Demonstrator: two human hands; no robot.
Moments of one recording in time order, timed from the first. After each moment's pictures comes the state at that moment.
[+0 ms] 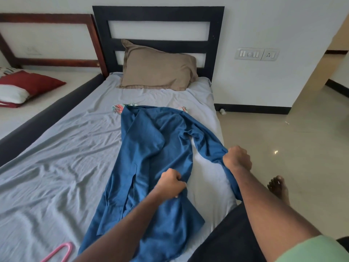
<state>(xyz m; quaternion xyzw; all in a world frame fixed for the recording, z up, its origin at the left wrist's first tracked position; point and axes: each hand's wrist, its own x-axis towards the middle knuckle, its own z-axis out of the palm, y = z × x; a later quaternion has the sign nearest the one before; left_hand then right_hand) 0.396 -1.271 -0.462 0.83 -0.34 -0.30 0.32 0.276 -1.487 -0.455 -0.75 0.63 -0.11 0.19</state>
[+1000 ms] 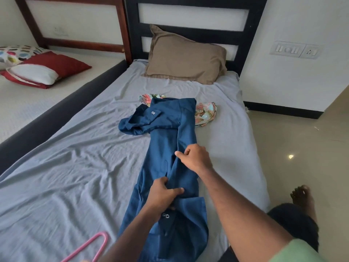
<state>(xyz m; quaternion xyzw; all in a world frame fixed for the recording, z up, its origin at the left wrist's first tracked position) 0.451 -1.159 -0.464 0.76 -0.11 -0.36 0.52 0.450 -1.343 -0.468 -0.87 0.39 -0.08 0.29</state>
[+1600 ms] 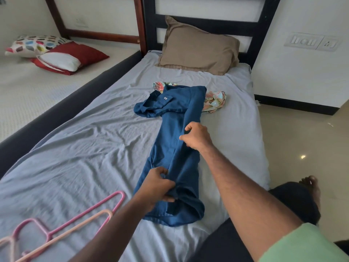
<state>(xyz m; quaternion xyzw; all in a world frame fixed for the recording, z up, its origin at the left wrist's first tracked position) 0.407 -1.084 -0.442 0.75 -0.08 -0.39 0.53 0.429 -1.288 -0.417 -0.85 0.36 -0.10 0.37</state>
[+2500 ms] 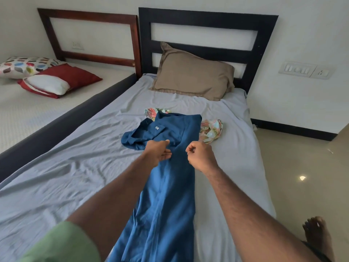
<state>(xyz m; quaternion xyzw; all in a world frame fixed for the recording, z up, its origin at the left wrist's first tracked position) 0.610 -1.269 -0.431 0.71 -0.01 -0.32 0.63 0.475 -1.372 -0.415 -0.88 0.32 -0.14 0.33</state>
